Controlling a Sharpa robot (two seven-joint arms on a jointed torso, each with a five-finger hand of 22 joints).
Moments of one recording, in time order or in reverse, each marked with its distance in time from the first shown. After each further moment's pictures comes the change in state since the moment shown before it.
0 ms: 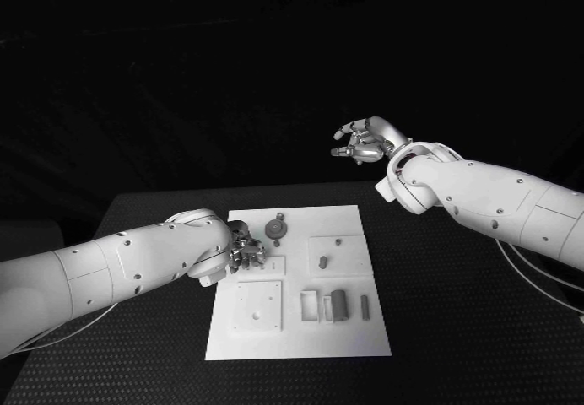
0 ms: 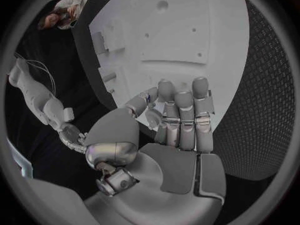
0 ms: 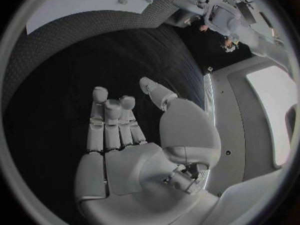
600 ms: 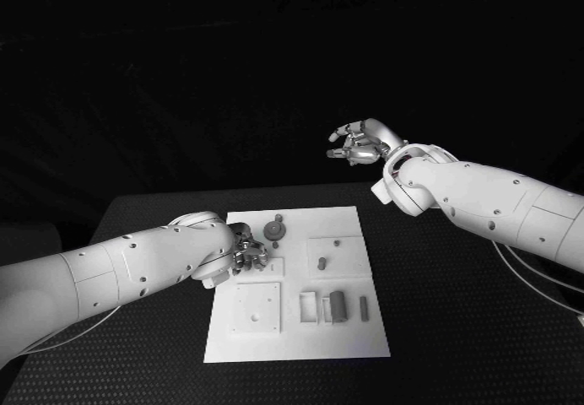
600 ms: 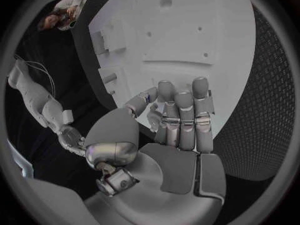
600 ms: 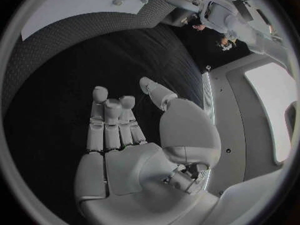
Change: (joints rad) left arm -0.007 0.025 0.002 -0.021 -0.008 0.001 0.003; left_hand 0.000 0.000 0.003 0.001 0.010 0.000 -0.002 0.010 0.017 0.000 0.000 0.007 0.000 0.000 0.000 0.009 -0.007 0.000 0.000 0.000 0.005 0.000; right arm 0.000 0.000 0.000 0.012 0.020 0.008 0.007; right_hand -0.012 0.009 0.029 0.012 0.000 -0.001 0.001 0.000 -0.002 0.000 0.000 -0.110 -0.073 -0.090 0.014 -0.143 -0.065 0.000 -0.112 0.026 -0.095 -0.033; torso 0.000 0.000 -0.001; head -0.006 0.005
